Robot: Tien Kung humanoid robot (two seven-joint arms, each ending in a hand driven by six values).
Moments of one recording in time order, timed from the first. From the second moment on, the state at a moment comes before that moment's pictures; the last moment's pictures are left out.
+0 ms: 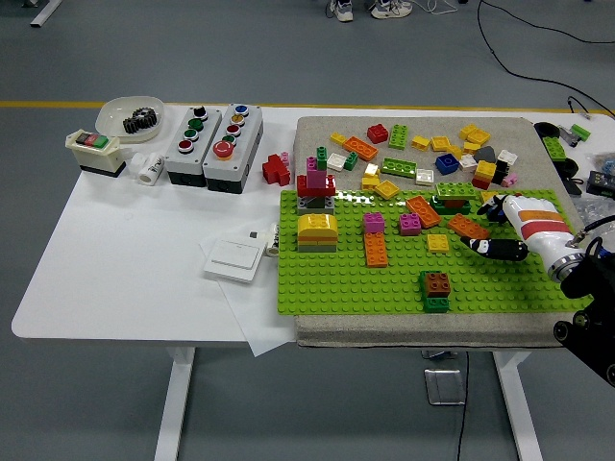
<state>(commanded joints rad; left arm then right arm) -0.16 0.08 -0.20 -0.33 0.11 0.40 0.19 0.66 -0.38 0.52 0.77 -1.67 -0.51 0.09</state>
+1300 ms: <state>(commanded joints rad) -0.17 0.08 -0.19 -0.33 0.08 0.40 0.18 0.70 -0.33 0.50 0.69 -1.62 -0.46 0.10</state>
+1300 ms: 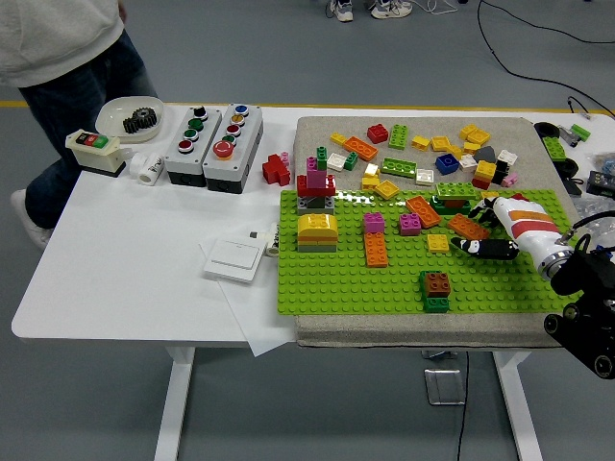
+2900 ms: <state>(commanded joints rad) -0.17 0.08 -0.20 -0.33 0.09 0.40 0.18 0.71 -0.30 0.49 0.64 -1.73 -0.50 0.07</state>
